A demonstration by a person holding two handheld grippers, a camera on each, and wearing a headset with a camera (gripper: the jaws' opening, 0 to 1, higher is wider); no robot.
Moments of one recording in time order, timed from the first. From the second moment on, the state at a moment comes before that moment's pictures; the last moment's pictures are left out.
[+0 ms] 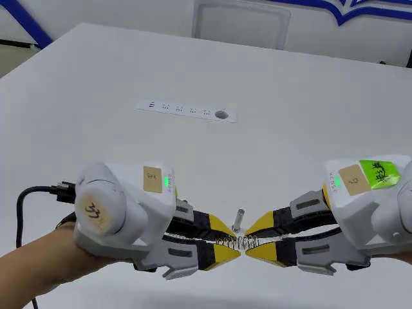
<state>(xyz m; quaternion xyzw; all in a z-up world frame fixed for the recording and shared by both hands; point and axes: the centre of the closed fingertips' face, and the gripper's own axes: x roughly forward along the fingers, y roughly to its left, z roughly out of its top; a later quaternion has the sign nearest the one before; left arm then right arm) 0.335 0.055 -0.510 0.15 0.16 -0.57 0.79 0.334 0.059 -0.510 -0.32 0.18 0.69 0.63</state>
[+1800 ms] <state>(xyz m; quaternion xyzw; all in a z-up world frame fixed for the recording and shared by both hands) 0.377 0.054 -0.470 0.14 0.12 -0.53 0.83 0.366 0.090 -0.428 -0.13 0.13 0.65 0.74</state>
